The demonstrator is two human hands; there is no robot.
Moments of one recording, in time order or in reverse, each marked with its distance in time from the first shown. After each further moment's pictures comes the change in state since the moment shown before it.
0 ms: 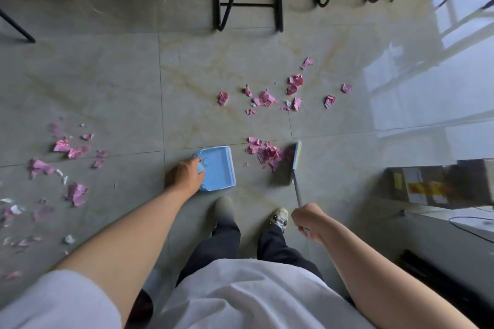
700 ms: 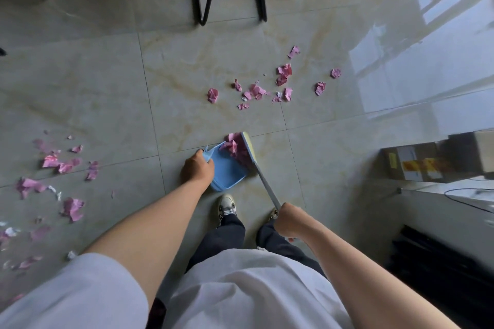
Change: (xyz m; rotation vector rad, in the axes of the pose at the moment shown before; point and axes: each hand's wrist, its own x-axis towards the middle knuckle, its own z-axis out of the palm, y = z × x) left_hand 0.030 0.029 0.006 -0.236 0.028 -0.133; right_hand -0.040 -0.032 0.049 -0.525 -0.037 -0.089
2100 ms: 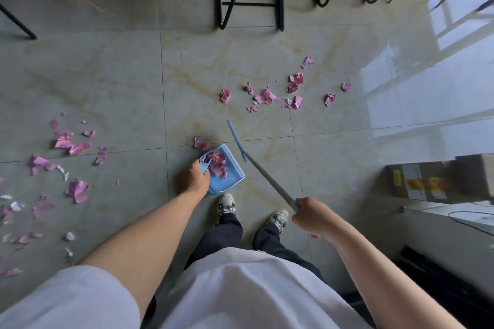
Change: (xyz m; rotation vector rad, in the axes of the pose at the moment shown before) left_hand -0.051 -0.045 0.005 -0.003 0.036 -0.056; right_hand -0.019 0.039 -0.012 -0.085 0.119 -0.152
